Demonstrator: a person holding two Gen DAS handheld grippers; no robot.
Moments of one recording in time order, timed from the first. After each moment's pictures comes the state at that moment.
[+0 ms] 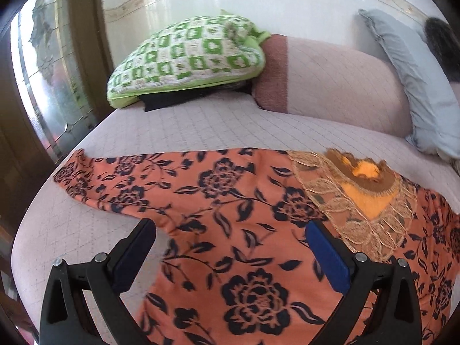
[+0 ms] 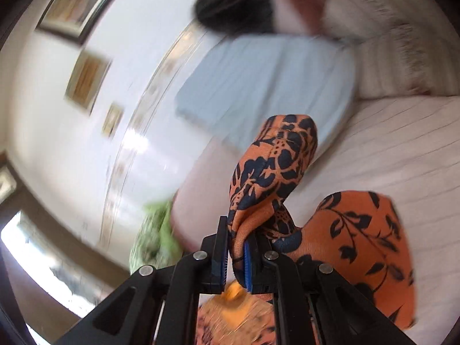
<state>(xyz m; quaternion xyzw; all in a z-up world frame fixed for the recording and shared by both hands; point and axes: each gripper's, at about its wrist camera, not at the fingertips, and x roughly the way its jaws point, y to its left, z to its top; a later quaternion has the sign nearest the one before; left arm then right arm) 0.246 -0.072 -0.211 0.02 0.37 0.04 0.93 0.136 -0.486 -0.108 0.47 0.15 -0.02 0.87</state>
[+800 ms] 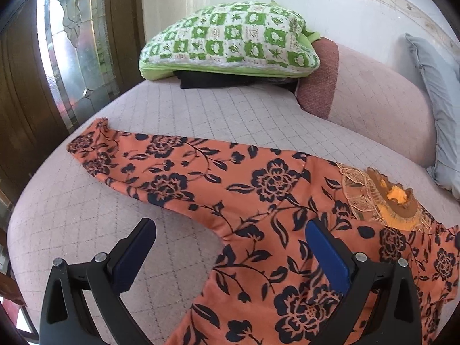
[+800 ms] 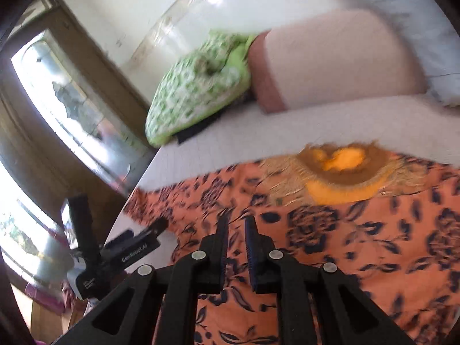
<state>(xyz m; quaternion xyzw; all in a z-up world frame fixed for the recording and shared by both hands) 0.264 -0.005 -0.216 -0.05 0.41 0.07 0.91 0.193 -0.273 -0.130 0.25 0.35 0.10 0.90</state>
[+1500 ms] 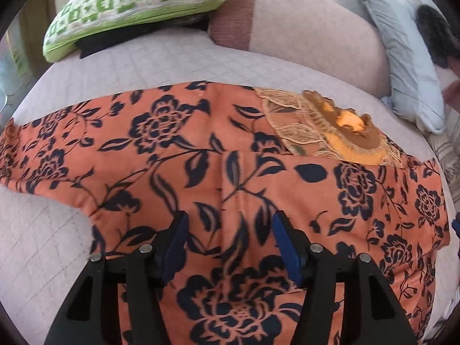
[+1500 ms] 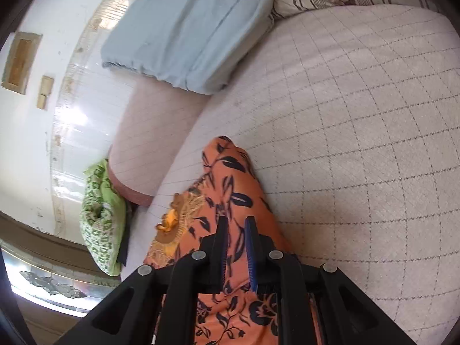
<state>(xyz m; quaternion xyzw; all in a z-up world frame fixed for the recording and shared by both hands) 0.293 -0.086 -0.276 0.00 0.50 -0.10 0.86 0.090 -0.480 -0.211 0.53 0.32 -0.15 0.77</state>
